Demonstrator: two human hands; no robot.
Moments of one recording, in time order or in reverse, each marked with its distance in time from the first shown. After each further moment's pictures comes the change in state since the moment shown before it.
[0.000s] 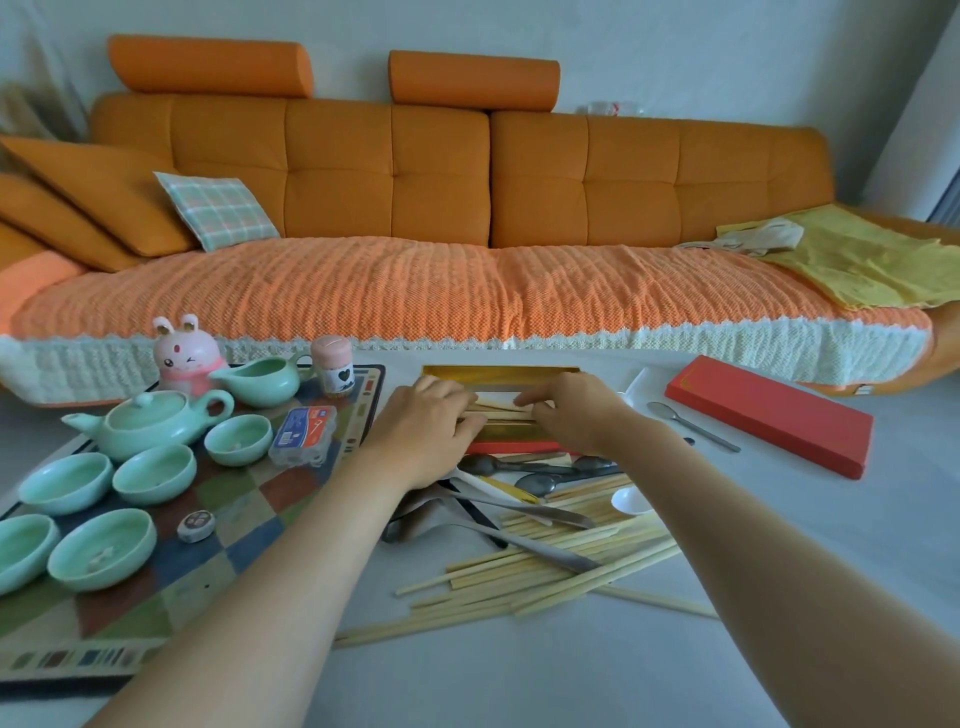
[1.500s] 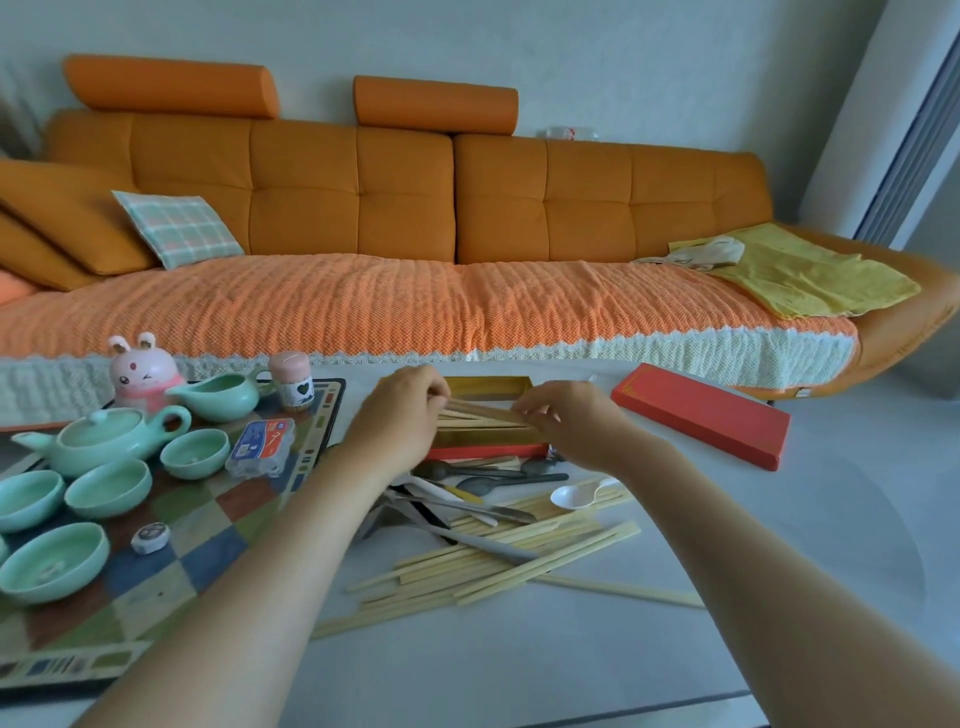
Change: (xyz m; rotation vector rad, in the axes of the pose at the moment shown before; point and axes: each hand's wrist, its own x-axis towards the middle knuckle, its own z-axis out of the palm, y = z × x) left_hand 0.000 0.048 -0.032 -0.315 0.187 -0.164; right_hand -0.048 0.032 -0.026 0.093 0.128 -0.040
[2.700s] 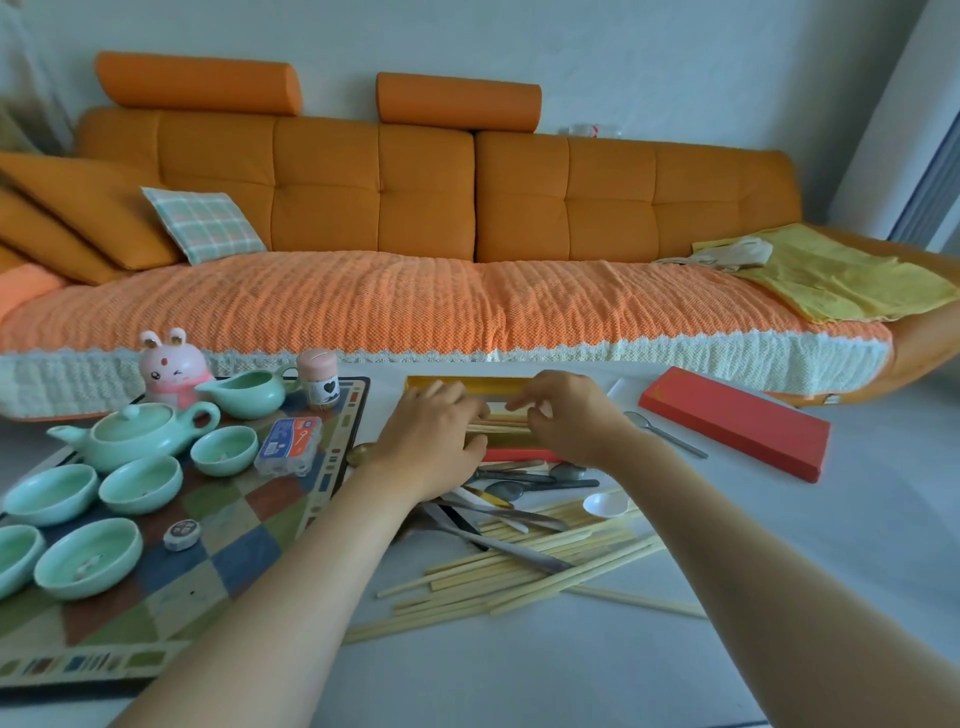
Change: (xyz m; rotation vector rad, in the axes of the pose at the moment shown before) left_hand -0.005 -0.018 0.012 0.312 -0.125 0.238; right_hand 0.024 -0.023 0.021 0.044 0.057 -0.053
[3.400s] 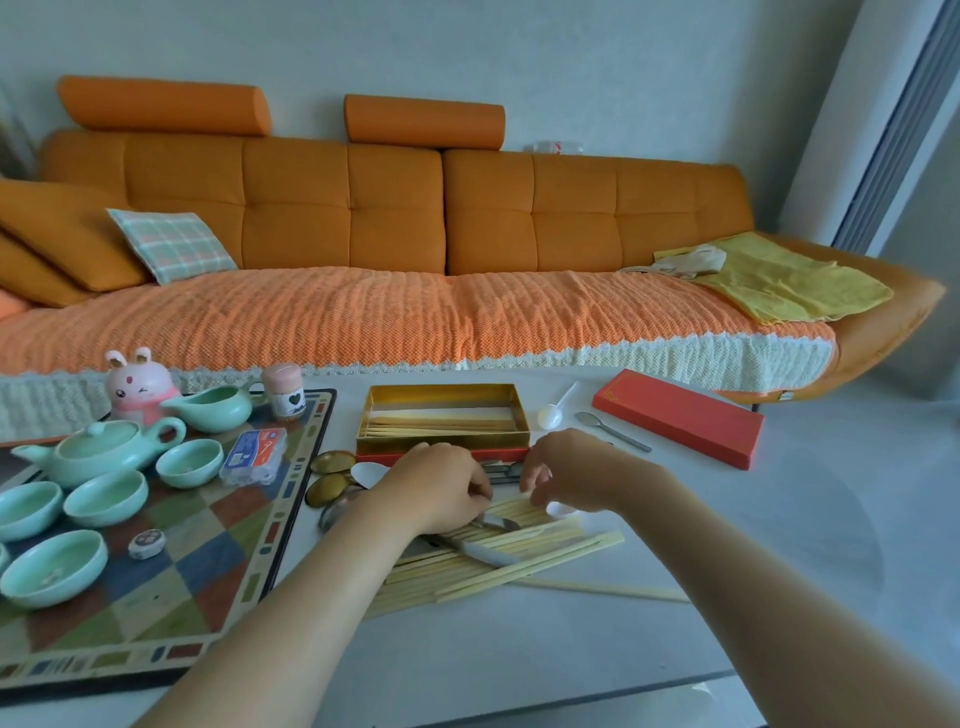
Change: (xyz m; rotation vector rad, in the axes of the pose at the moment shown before) left_hand -0.013 0.061 -0.001 -0.122 -0.333 0.007; right_hand -0.061 0.018 -0.028 -0.252 -0.396 0.085
